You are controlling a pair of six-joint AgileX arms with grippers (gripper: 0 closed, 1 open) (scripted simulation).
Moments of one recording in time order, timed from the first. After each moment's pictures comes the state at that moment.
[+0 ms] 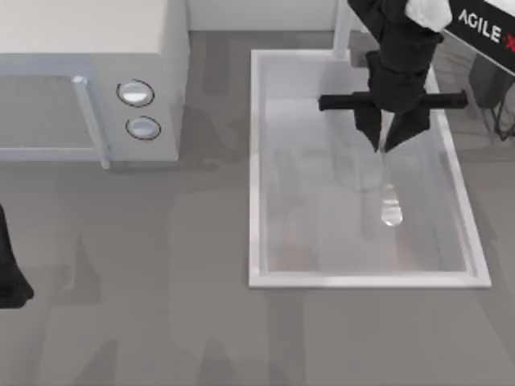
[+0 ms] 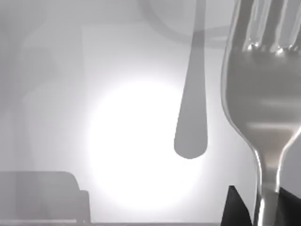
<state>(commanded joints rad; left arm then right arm) 0.00 0.00 0.00 0.00 0.00 0.00 0.35 2.49 2.27 -1.32 0.02 0.37</state>
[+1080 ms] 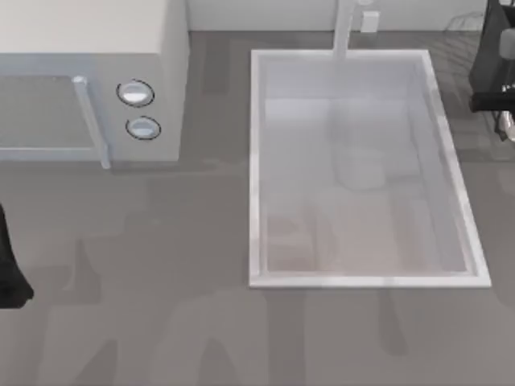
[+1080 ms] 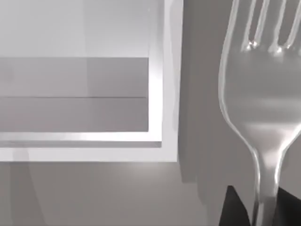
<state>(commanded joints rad) 0.00 0.00 0.00 0.00 0.00 0.00 0.13 1.87 1.67 -1.36 0.01 0.14</state>
